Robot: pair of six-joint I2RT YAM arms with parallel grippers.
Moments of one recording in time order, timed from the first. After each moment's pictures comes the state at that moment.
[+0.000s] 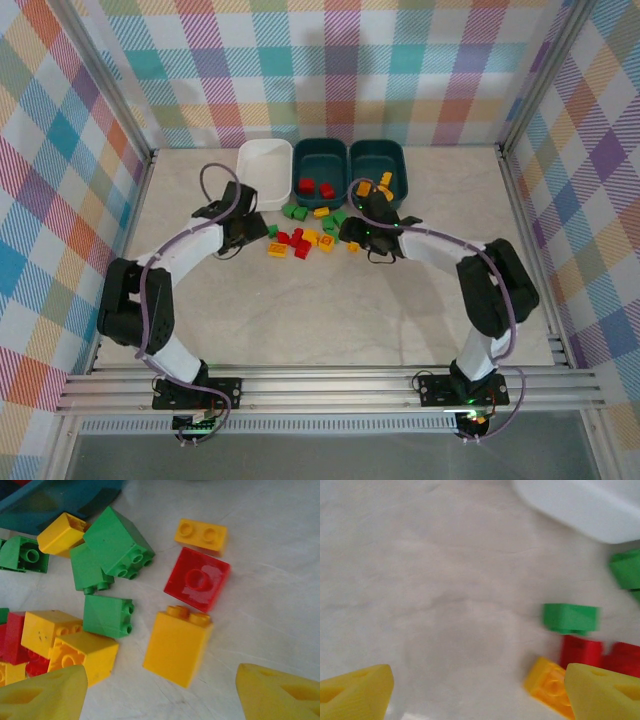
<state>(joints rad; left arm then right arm) -0.29 1.60 1.09 -0.58 -0.21 -0.72 0.56 1.77 1.12 -0.29 0.03 0.78</state>
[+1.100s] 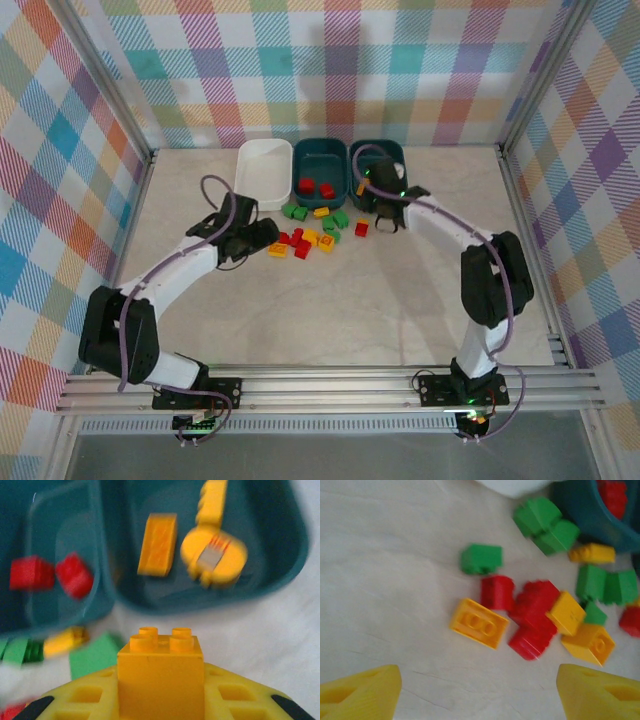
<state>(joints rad) -0.39 1.46 1.00 -0.50 -0.02 -0.75 0.43 1.84 1.43 -0.43 0.21 0.61</state>
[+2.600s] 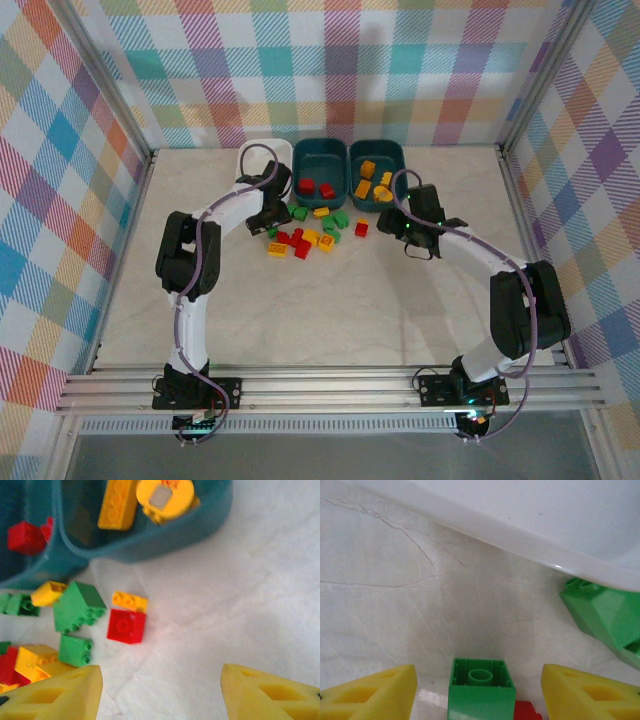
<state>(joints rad) -0.36 2.11 1.63 -0.80 -0.19 -0.75 0.31 1.55 0.95 -0.24 -0.08 0.60</state>
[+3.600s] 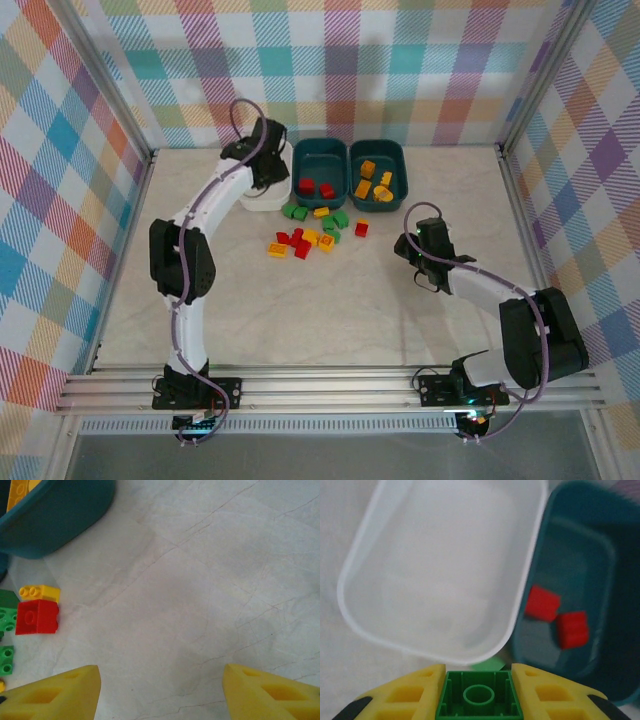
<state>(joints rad) -0.34 2.08 2.01 -0.86 -0.22 -0.66 0.31 1.38 0.62 -0.05 0.12 0.74</state>
